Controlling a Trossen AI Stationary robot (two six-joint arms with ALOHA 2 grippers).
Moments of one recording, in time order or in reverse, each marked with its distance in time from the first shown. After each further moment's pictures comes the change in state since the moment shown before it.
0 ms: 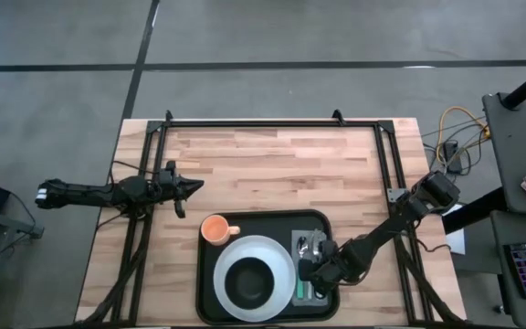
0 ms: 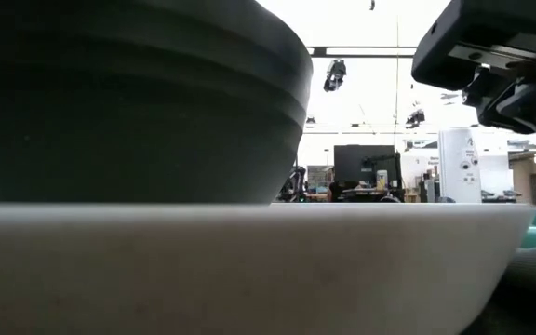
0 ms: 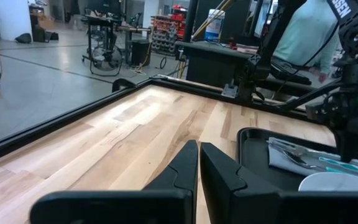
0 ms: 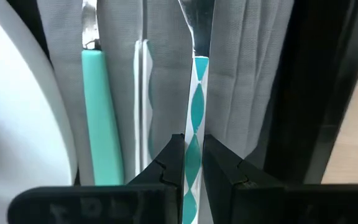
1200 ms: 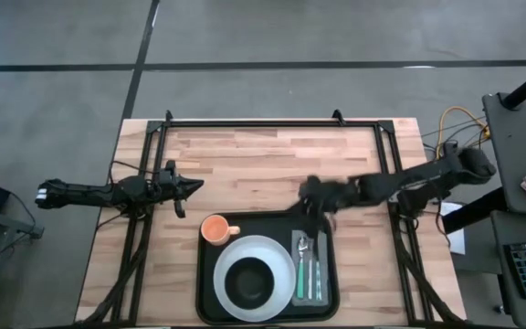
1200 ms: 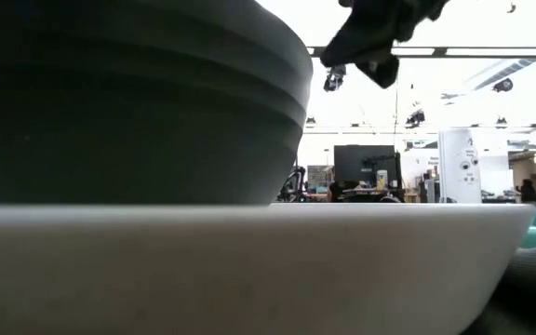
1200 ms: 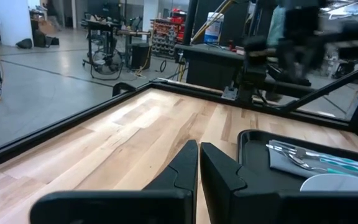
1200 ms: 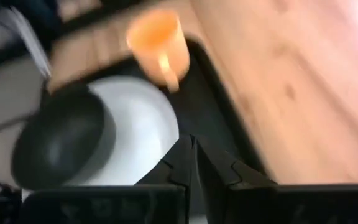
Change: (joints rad) left arm 0.000 0.000 0.000 0.014 0.000 0.019; right arm -0.426 -0.421 -0.120 0.296 0.117 -1.712
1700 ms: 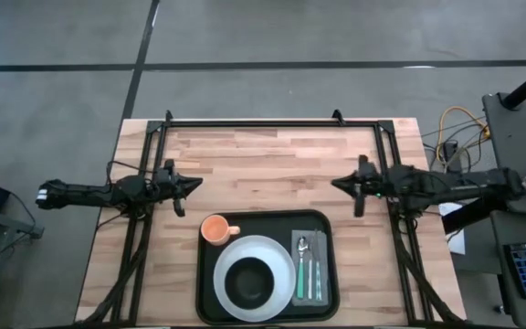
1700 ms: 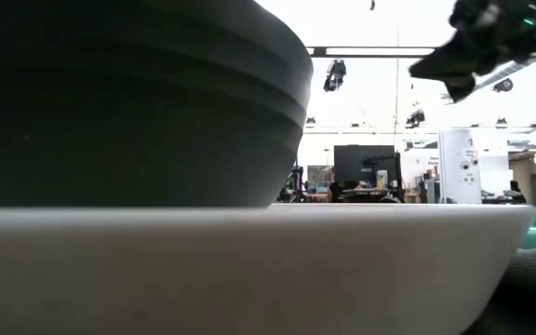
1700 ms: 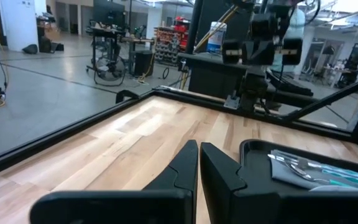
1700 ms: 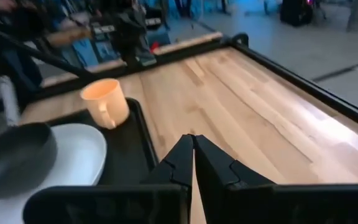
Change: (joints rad) left arm 0.000 -0.012 0.000 0.019 -0.016 -0.001; right arm -0.174 -0.807 -0.587 0.168 0.079 -0.243
